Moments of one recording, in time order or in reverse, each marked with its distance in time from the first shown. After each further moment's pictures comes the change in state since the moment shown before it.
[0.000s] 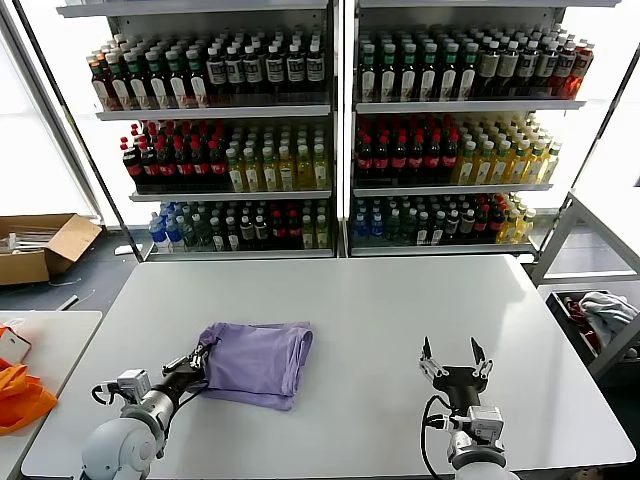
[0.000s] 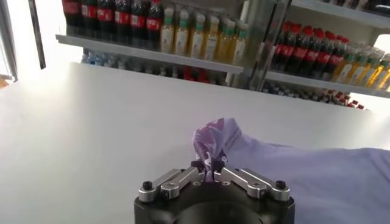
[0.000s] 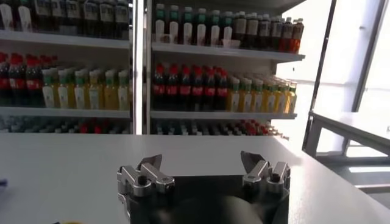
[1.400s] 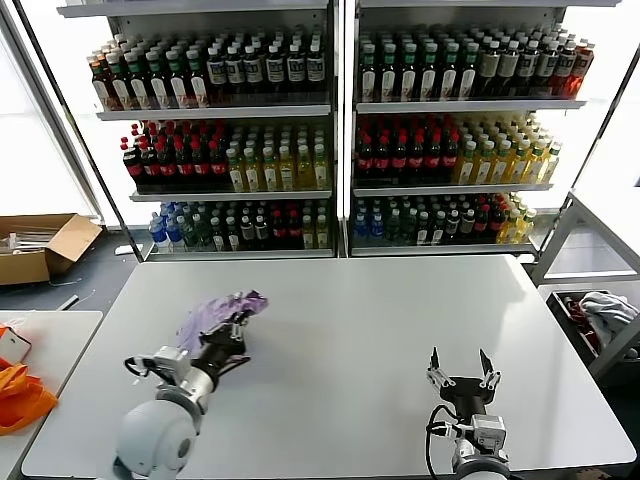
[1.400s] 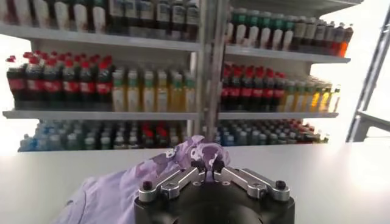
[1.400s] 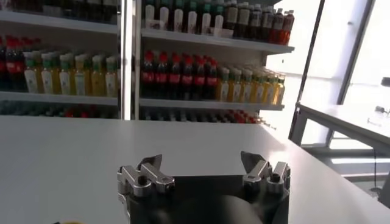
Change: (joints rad) left arm -0.094 -0.056 0.263 -0.219 0.125 0.034 -0.130; right arm -0.061 0.054 0.031 -0.008 -0.073 0.004 -0.004
